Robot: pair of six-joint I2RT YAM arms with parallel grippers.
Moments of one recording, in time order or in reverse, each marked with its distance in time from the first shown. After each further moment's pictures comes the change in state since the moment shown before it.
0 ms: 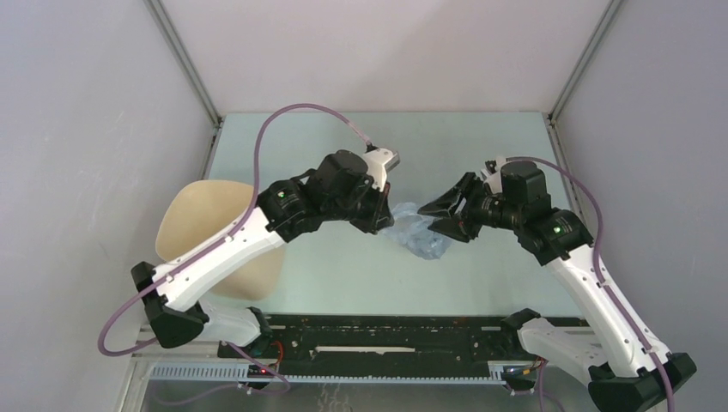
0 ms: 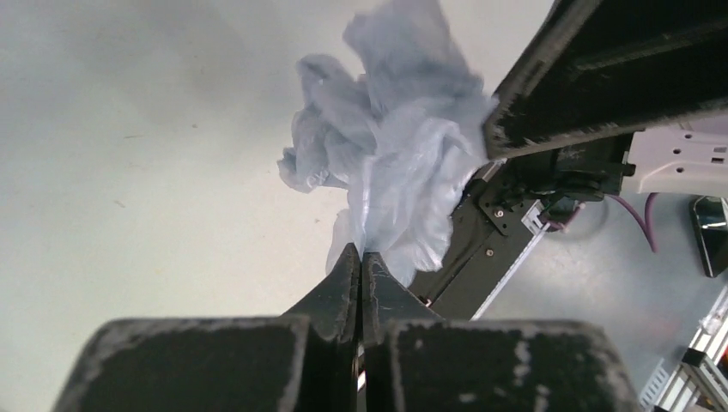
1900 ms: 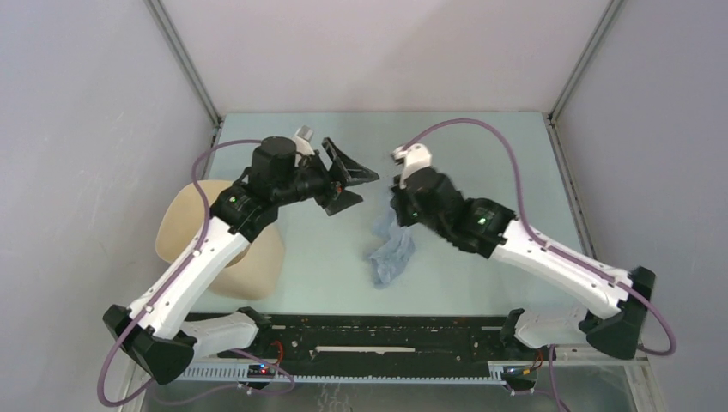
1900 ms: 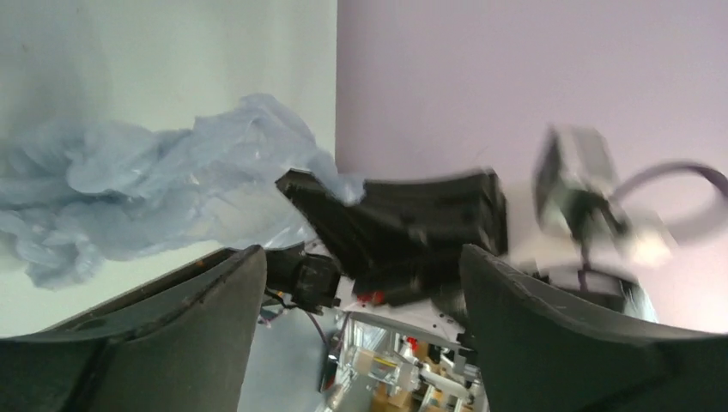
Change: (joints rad) left arm 0.377 -0.208 -0.243 0.264 0.284 -0.859; right arm 0.592 0.339 0.224 0.145 0.945 -0.927
